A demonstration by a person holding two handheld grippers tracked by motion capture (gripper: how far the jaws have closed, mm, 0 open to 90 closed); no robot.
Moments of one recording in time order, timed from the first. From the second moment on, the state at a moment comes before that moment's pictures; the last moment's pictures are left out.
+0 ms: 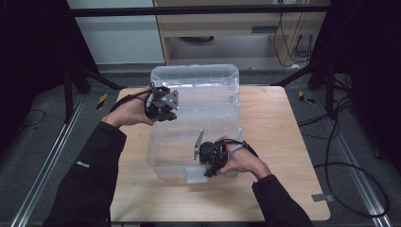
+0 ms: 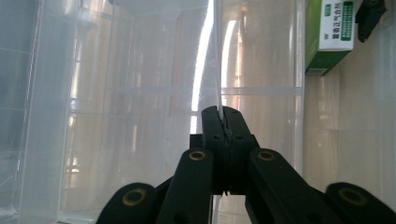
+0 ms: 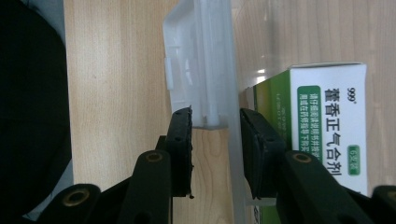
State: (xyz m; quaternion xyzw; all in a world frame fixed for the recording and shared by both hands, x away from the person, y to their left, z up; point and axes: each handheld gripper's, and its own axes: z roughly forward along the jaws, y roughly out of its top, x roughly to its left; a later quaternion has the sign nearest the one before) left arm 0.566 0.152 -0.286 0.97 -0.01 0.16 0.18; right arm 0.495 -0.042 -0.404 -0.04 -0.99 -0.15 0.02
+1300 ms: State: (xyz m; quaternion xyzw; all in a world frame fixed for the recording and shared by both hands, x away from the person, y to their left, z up) left arm 0.526 0.161 -0.300 0.97 0.01 0.13 0.20; right arm 0.490 -0.044 -0.404 -0.04 -0.99 -0.16 0.00
